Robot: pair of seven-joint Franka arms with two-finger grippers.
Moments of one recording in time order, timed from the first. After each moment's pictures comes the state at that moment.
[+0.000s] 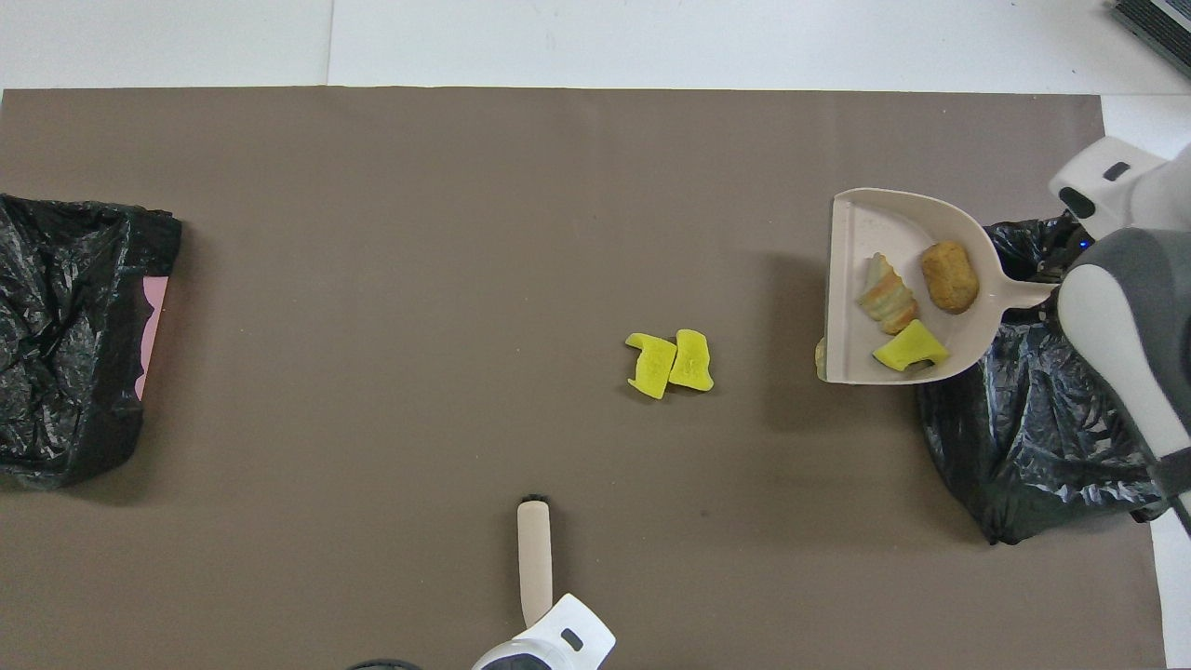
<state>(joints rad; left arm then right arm) -0.17 -0.38 -0.87 -2.53 -0.56 2.02 -0.63 -0.31 0.22 0.19 -1.69 -0.18 1.82 -1.48</state>
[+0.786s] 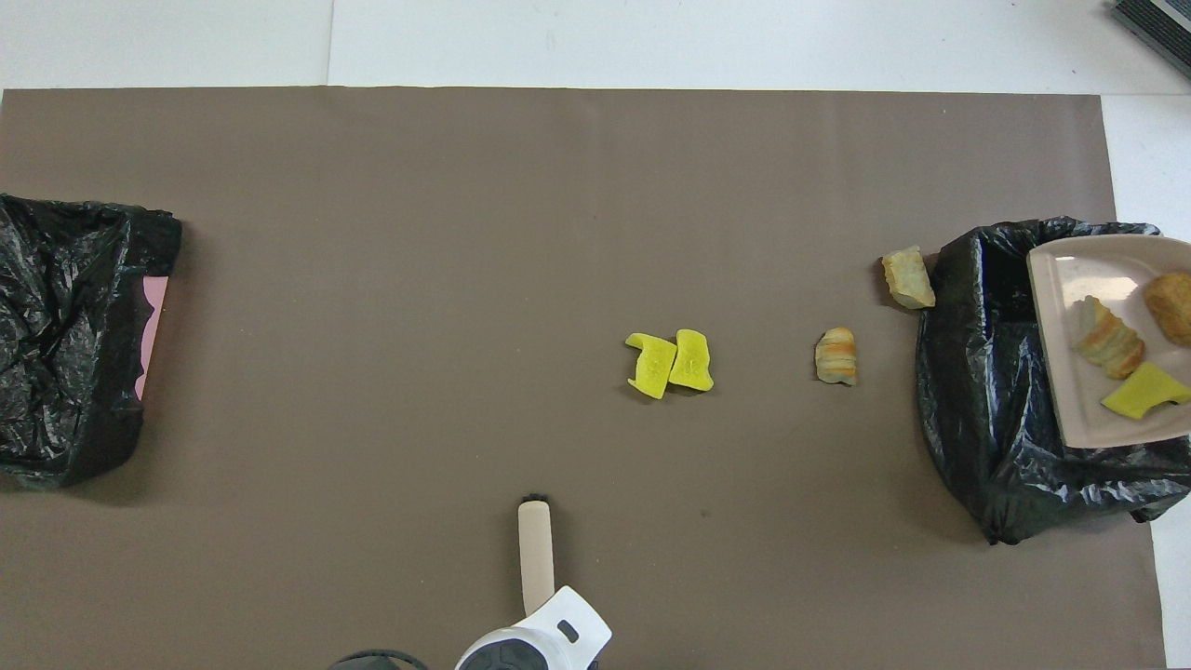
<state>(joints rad) -0.16 -0.36 -0.84 -2.53 -0.56 2.04 -0.56 -0.53 0.17 0.18 -1.63 -0.52 1.82 -1.81</state>
